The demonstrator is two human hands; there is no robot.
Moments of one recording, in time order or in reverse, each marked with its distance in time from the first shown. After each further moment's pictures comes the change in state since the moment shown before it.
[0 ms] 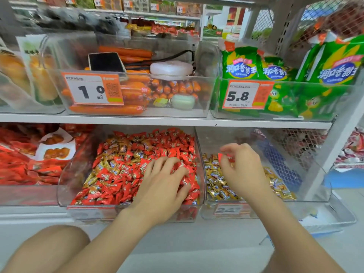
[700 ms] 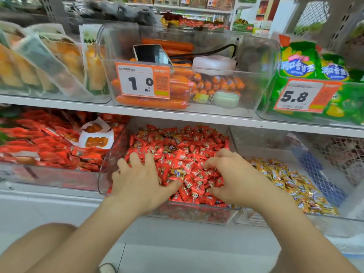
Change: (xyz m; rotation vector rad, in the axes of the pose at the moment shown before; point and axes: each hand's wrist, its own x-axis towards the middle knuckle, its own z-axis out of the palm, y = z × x) left_hand -0.039 -0.068 -0.058 0.156 -0.262 -0.662; right_hand 0.002 -0.086 0.032 -0.328 -0.596 -0.366
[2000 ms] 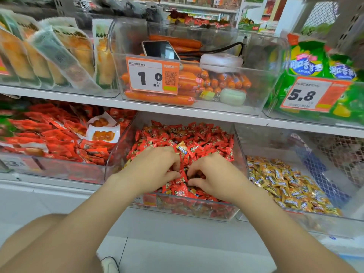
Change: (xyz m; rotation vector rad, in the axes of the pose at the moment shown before) left_hand 0.039 -0.012 -0.001 -0.079 0.135 0.674; right_hand 0.031 -0.024 0.032 0.128 0.127 -0.265
